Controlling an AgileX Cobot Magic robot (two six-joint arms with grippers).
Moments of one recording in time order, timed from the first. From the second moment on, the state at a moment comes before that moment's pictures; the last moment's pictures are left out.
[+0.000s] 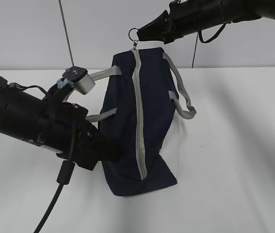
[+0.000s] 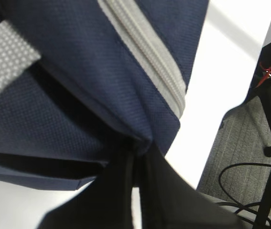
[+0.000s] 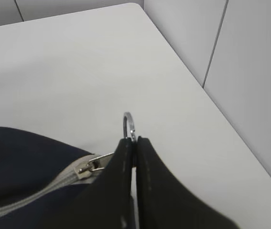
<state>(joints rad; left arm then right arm) -0.46 1.61 -0.85 -1.18 0.71 1.34 0.09 2.28 -2.05 1.20 1.05 -1.59</state>
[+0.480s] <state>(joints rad) -0.46 1.61 -0.85 -1.15 0.72 1.31 0.06 2.43 -2.25 1.24 1.14 -1.57</state>
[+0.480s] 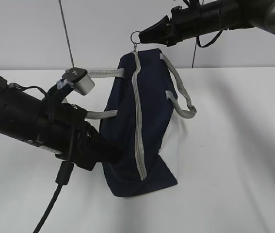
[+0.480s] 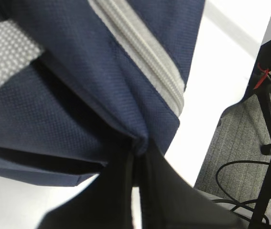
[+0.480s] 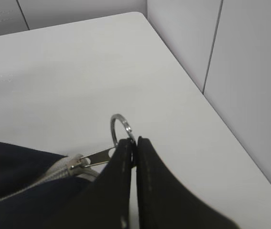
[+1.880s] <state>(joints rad) -0.32 1.79 -1.42 -0.87 0.68 0.30 0.04 2.44 -2.26 1.29 1.22 -1.55</state>
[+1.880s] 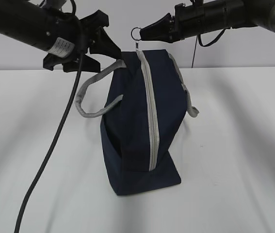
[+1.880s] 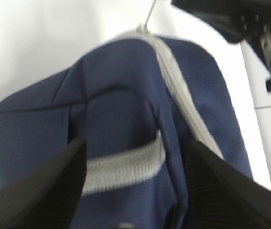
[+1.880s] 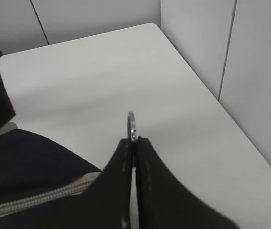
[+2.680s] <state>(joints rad) -0.33 1.99 -1.73 -0.73 0.81 0.18 0.04 2.47 -2.26 1.26 1.21 -1.61</state>
